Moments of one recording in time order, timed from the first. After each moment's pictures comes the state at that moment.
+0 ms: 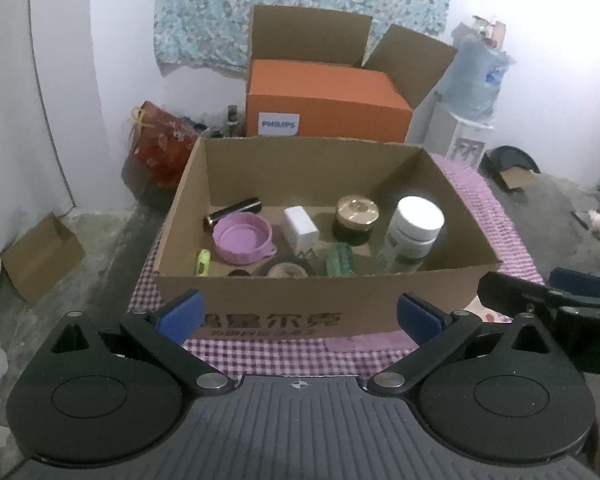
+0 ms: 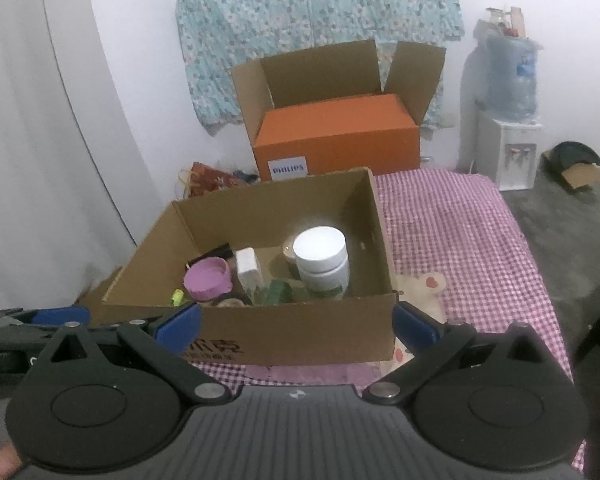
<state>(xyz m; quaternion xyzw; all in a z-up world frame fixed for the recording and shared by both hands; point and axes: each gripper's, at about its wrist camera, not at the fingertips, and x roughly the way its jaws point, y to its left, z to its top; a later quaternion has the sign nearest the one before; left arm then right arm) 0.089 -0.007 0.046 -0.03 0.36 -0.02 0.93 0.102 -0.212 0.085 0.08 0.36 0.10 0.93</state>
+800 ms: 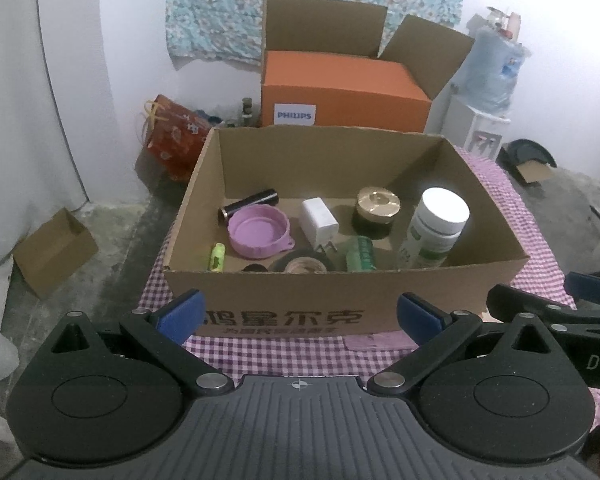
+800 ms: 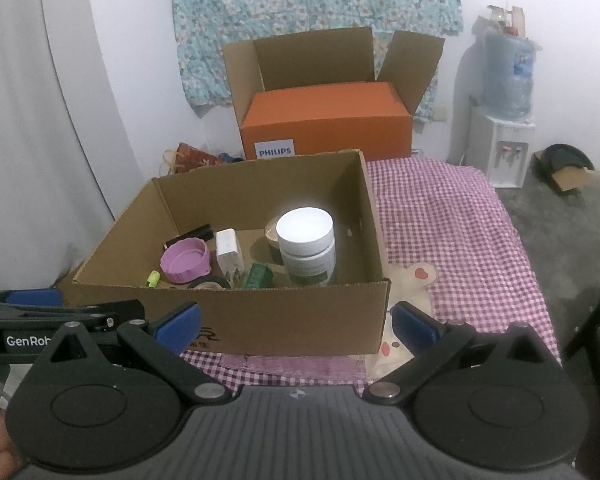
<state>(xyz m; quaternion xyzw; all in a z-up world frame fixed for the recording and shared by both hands) 0.095 -0.005 0.040 -0.02 0.37 0.00 0.93 0.111 -0.210 0.068 0.05 0.37 0.09 0.92</state>
